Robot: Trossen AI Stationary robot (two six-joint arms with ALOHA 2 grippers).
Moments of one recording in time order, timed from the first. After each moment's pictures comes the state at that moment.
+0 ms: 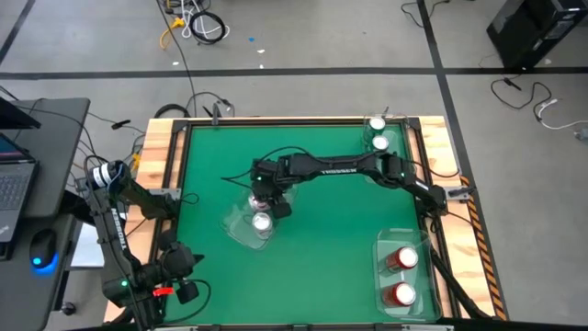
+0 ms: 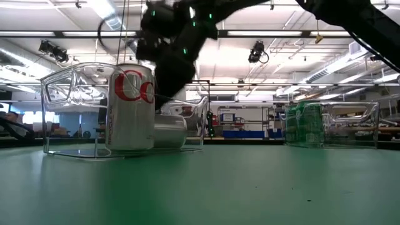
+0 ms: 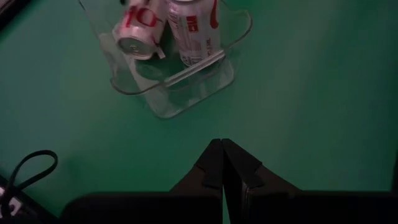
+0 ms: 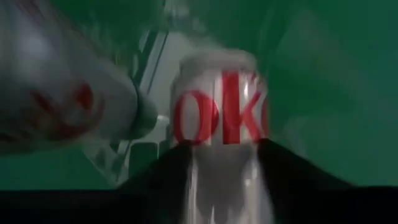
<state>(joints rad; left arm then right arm) -1.22 1.54 1.29 -1.47 -0.71 -1.74 -0.08 2.35 2.10 -0.83 -0.13 -0.36</state>
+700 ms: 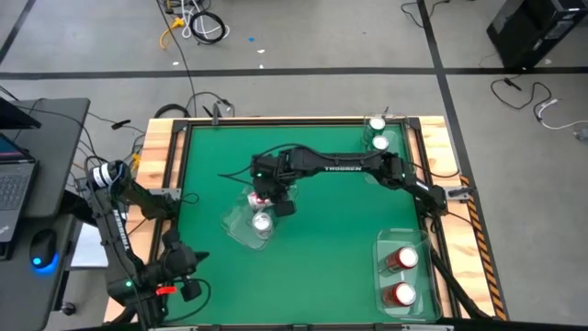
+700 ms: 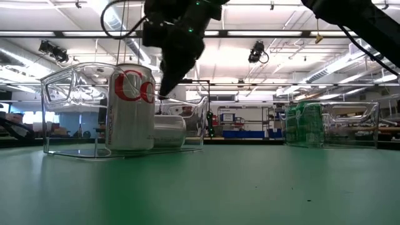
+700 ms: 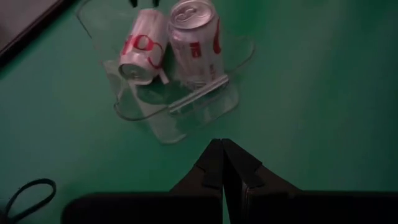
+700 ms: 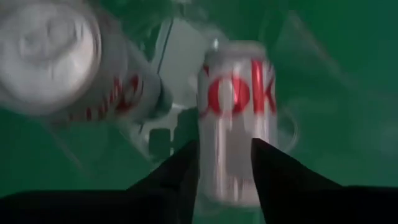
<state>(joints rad) -1.21 1.54 1.23 -1.43 -0.82 -1.73 -0.08 2.34 2.26 -1.08 -0.12 -0.32</state>
